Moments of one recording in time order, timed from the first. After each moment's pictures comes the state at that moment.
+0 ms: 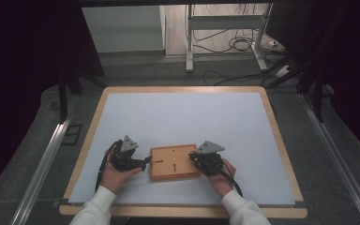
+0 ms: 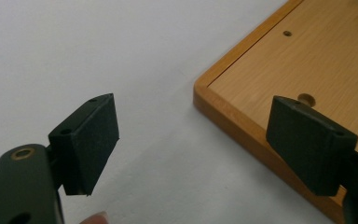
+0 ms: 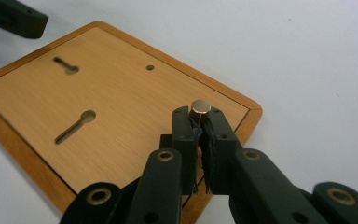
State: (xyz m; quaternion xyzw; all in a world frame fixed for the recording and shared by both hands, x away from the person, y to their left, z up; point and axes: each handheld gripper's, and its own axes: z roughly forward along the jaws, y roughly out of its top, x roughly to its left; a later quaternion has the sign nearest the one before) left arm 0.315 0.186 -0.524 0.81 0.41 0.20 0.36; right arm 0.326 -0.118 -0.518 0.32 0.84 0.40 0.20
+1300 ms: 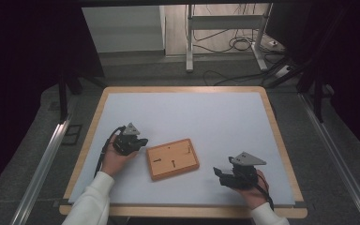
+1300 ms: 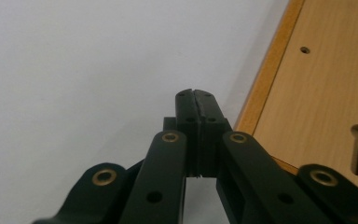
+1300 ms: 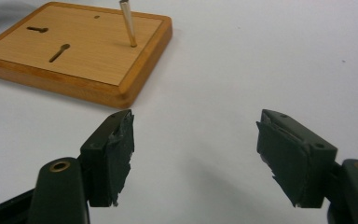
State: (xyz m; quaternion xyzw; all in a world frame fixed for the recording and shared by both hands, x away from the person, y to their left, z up) left arm 0.373 0.198 -0.526 0.85 0.36 0.15 0.36; right arm 0.283 -0.214 -0.506 0.39 0.80 0.41 0.20
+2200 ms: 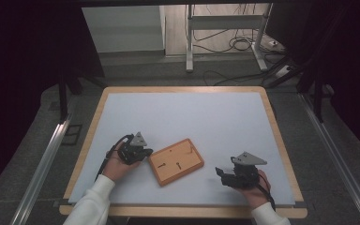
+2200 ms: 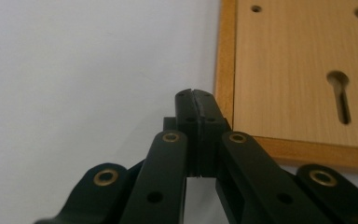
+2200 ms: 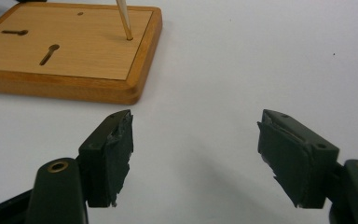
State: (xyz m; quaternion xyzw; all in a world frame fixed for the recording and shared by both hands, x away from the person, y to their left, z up) left arm 0.348 0.175 -0.530 0.89 0.30 0.14 0.33; right arm 0.285 -0.218 -0.509 0.40 0.80 0.40 0.20
